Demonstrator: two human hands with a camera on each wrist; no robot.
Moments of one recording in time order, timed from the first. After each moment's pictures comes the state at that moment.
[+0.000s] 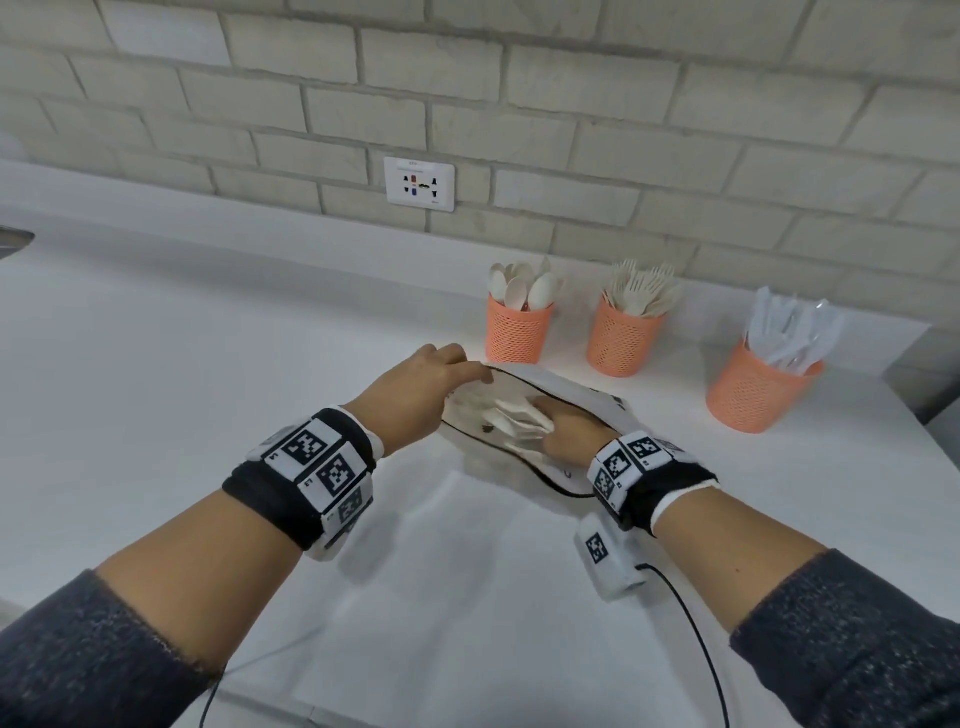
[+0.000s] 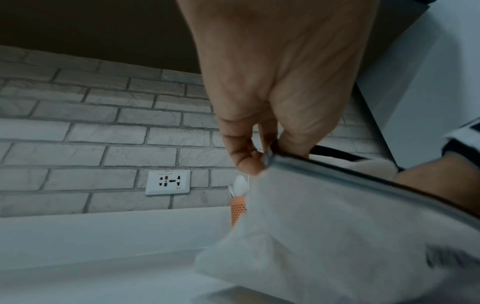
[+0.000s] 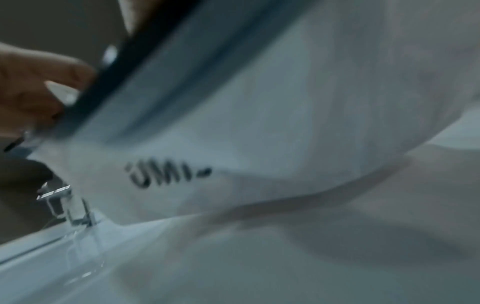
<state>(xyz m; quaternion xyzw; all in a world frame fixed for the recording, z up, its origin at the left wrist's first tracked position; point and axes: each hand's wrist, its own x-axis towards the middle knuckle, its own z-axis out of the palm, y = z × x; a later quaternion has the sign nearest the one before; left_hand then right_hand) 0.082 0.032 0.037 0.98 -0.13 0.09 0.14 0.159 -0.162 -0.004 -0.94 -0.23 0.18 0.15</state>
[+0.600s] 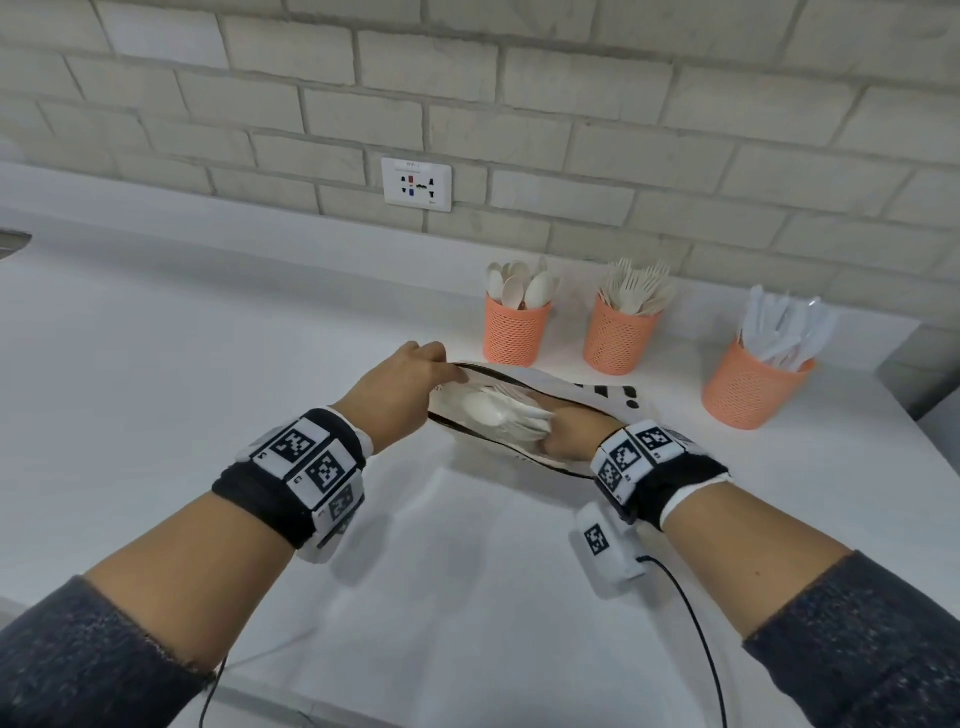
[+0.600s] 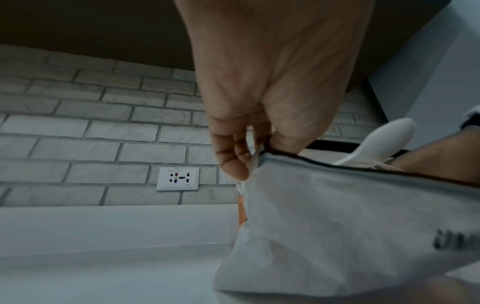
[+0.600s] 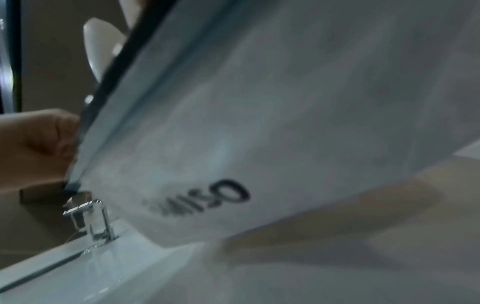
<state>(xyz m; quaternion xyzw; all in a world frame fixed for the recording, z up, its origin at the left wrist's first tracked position) 0.077 0.039 0.036 0.98 -0.09 0.09 0.13 0.150 -0.165 0.010 -0.94 -0.28 0.18 0.11</state>
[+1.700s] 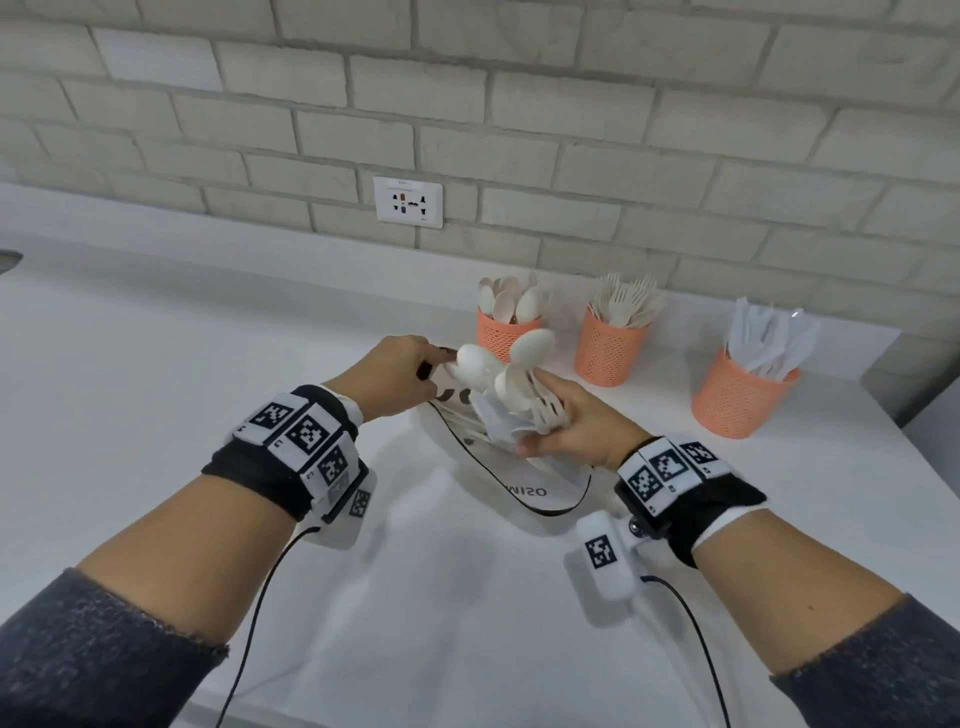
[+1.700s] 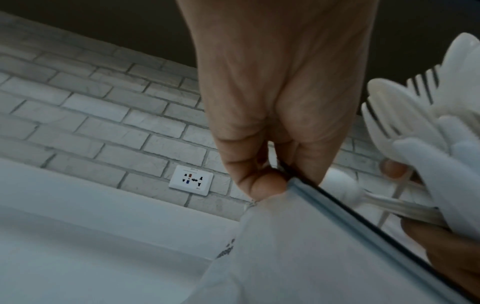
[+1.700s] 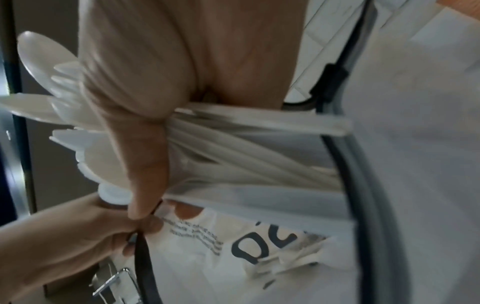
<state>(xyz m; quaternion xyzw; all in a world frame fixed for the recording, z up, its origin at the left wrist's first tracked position) 0.090 0.039 0.072 0.97 -0.03 0.03 0.24 0.144 -0.181 0.033 -0.76 -0.32 0.23 0.52</state>
